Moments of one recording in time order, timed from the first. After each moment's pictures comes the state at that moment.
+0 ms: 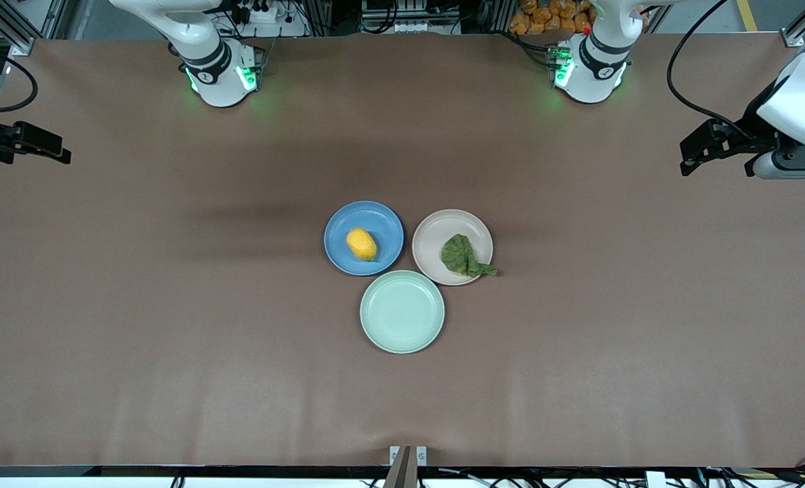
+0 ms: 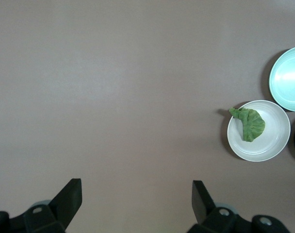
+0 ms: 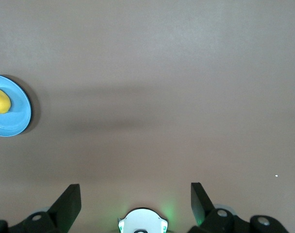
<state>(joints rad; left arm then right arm) 0.03 -0.02 -0.17 -1.56 0.01 1.57 -0.12 0.01 0.00 -0.10 -1.55 0.02 1.38 -0.06</state>
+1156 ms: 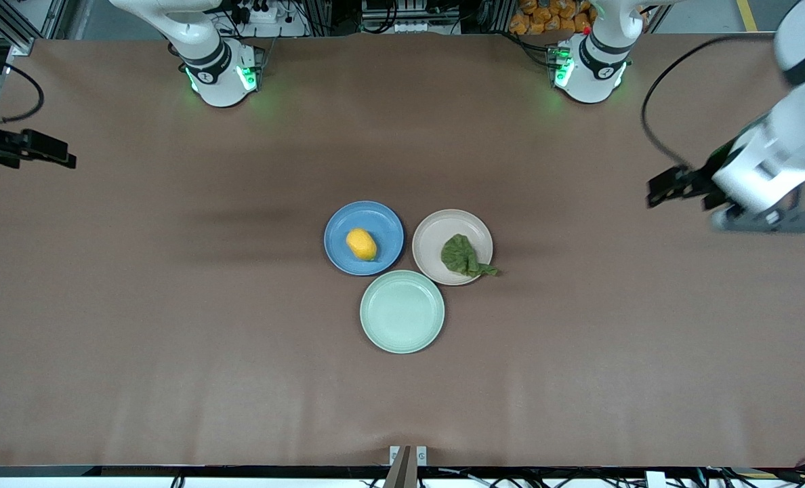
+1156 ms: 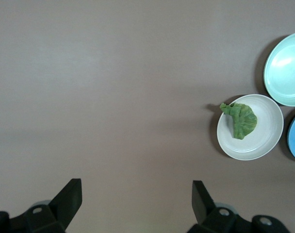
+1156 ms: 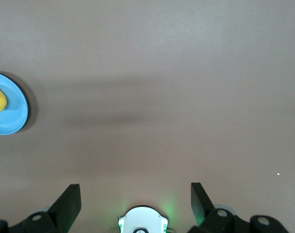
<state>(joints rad) 0.01 0.14 -0.19 -1.60 -0.05 1.67 -0.13 0.01 0.06 -0.10 -1.56 0.02 1.38 -0.06</state>
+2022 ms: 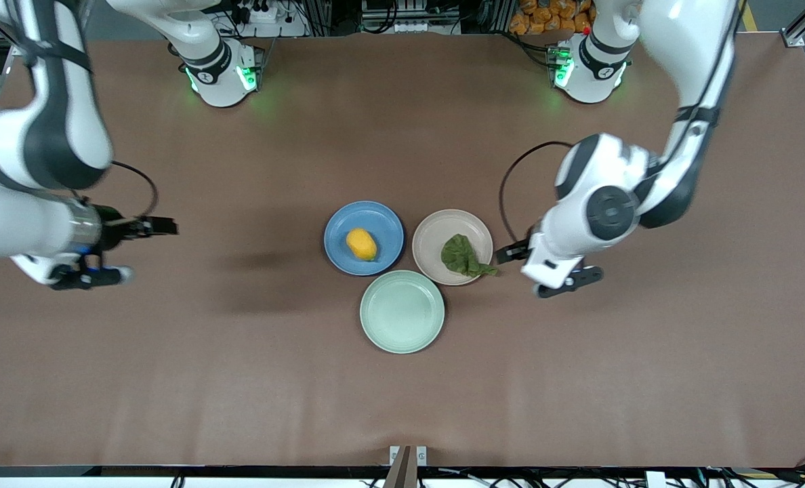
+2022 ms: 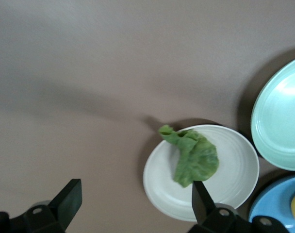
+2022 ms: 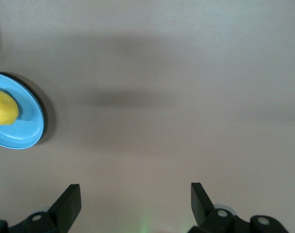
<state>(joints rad) -0.28 0.49 -0.21 -1.65 -0.06 2.01 -0.77 0.15 0.35 -0.08 -1.56 0.13 1.58 -0.06</state>
